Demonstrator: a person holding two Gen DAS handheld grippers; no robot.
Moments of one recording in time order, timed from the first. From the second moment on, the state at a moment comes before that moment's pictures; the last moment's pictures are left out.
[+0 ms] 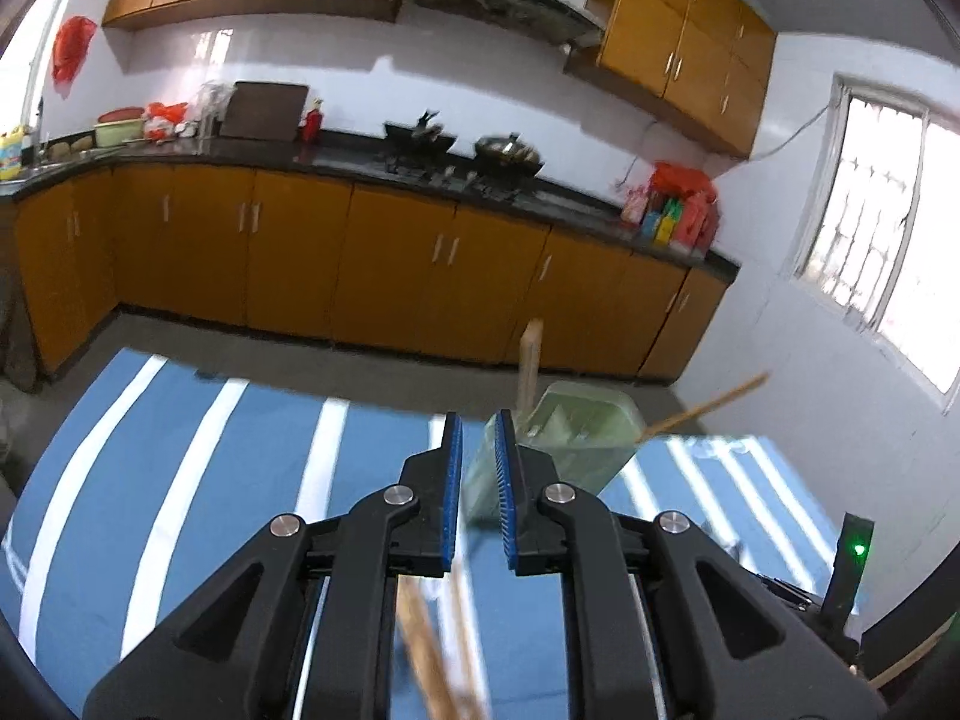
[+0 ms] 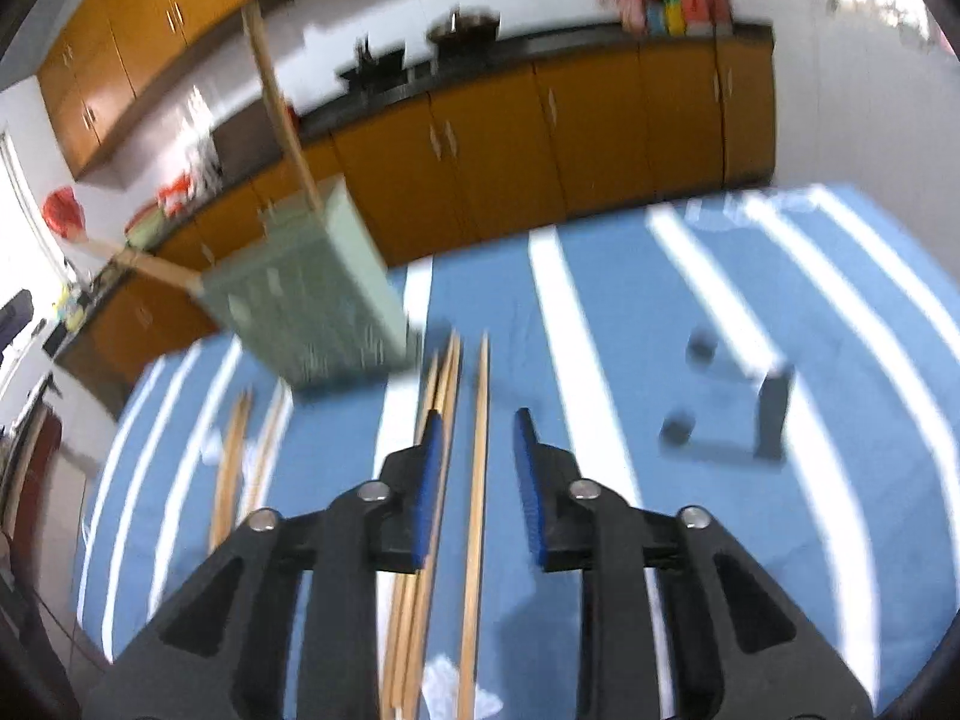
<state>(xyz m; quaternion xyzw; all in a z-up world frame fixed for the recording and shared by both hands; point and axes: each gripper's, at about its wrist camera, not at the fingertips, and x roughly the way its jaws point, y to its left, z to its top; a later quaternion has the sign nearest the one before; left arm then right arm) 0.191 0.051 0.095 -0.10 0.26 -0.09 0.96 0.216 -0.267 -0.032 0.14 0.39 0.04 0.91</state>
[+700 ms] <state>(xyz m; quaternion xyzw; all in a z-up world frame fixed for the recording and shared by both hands) 0.176 0.042 -0.060 -0.09 0.43 -0.08 0.89 0.219 -0.259 -0.088 0.10 0.44 -0.02 0.89</state>
